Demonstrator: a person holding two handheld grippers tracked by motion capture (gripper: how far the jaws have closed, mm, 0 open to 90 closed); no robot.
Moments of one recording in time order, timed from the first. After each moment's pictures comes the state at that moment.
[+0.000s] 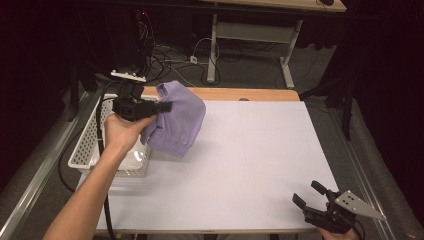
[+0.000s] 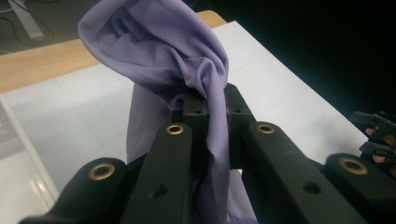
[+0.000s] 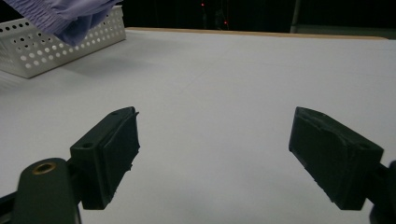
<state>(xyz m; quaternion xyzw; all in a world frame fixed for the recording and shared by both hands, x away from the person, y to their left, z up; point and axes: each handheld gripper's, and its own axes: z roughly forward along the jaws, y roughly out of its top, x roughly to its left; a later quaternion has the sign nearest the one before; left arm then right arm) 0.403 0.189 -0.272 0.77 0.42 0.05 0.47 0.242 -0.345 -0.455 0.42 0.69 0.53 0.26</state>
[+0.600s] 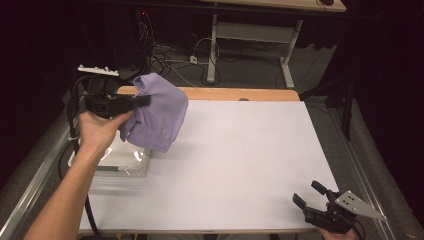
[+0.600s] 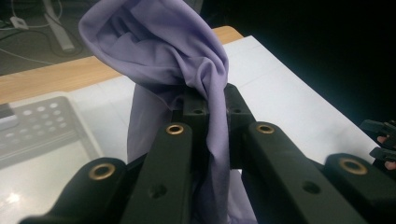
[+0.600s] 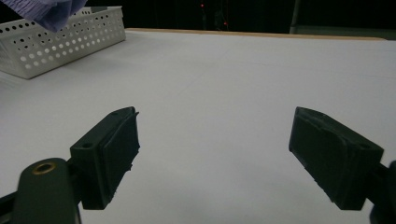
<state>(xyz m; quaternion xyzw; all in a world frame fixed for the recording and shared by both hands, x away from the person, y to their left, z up) 0.388 0.232 -0.254 0.76 0.44 0.08 0.48 0.241 -0.345 -0.455 0.42 0.69 0.53 0.26</state>
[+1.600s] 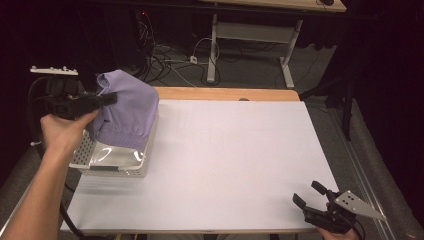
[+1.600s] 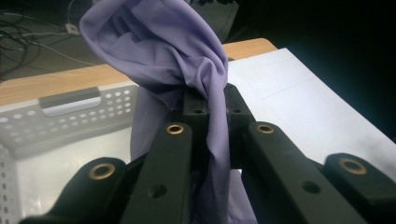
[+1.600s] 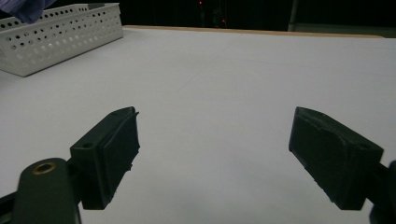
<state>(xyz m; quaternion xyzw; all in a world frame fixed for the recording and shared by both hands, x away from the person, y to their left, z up) 0.372 0.296 -0.253 0.73 0.48 0.13 0.47 0.242 -0.345 -0.455 0.42 0.69 0.52 0.26</state>
